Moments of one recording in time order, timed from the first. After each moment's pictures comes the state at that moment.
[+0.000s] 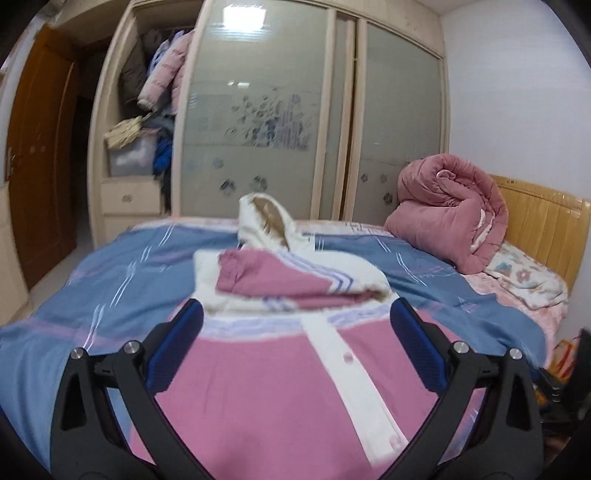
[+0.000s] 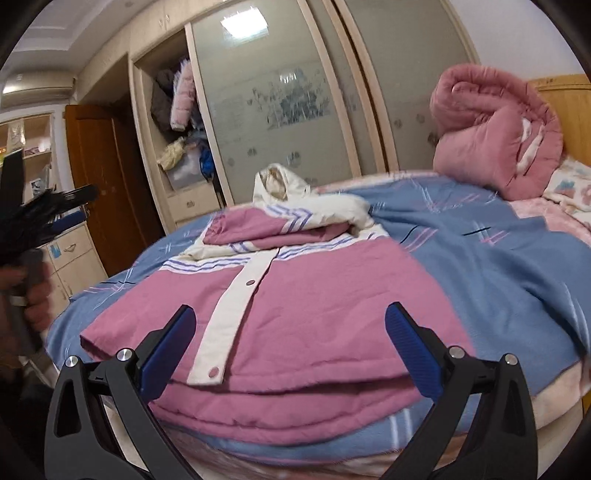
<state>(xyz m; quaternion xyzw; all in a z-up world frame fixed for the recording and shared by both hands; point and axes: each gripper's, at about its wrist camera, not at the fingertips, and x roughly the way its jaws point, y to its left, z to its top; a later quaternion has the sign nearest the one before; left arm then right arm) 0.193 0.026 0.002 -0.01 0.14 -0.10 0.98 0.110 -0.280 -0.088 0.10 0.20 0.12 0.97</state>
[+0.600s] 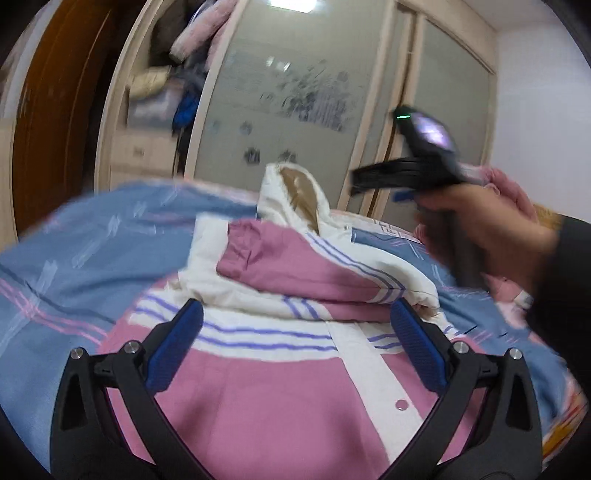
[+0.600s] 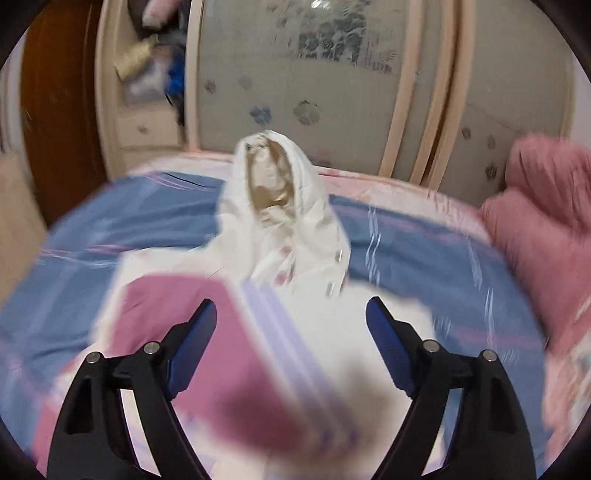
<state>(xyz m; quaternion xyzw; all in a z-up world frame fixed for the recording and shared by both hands) 0.316 0.056 -0.067 -0.13 0.19 -0.08 0.97 0.582 -0.096 0.016 -0.09 0.35 0.06 0.93</state>
